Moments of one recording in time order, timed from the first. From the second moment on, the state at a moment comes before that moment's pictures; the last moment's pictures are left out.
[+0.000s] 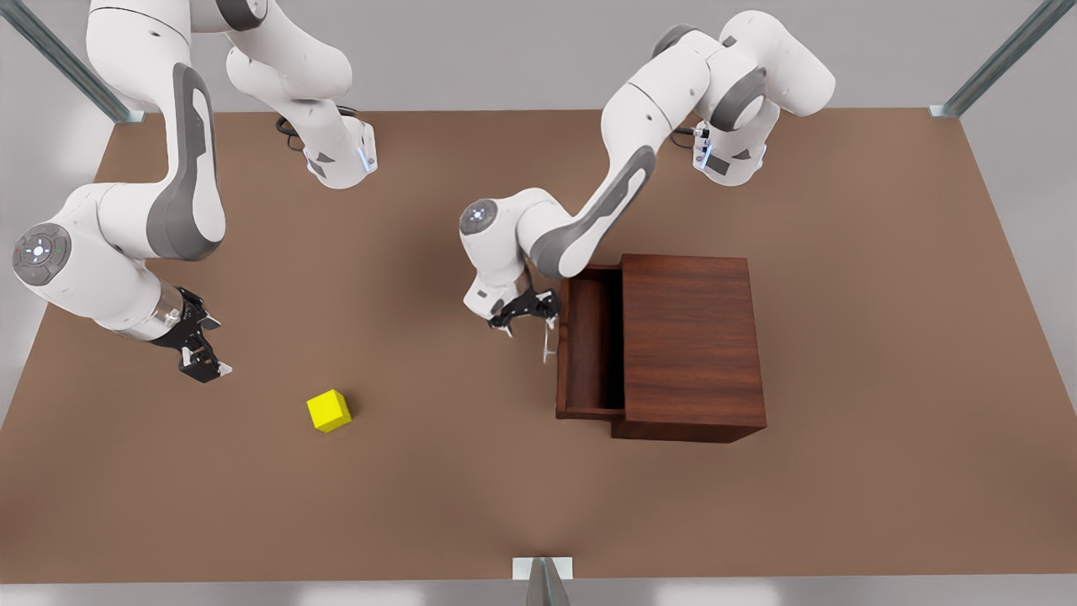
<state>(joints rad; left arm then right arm) -0.89 0.83 -0.02 -1.13 0.37 1.91 -1.12 -0.05 0.20 0.02 -1.63 0.06 1.86 1.09</state>
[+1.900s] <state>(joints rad) -0.04 0.12 0.02 -1.57 -0.06 1.57 -0.01 -0.06 0.74 0.18 -1.66 -0.19 2.33 1.09</state>
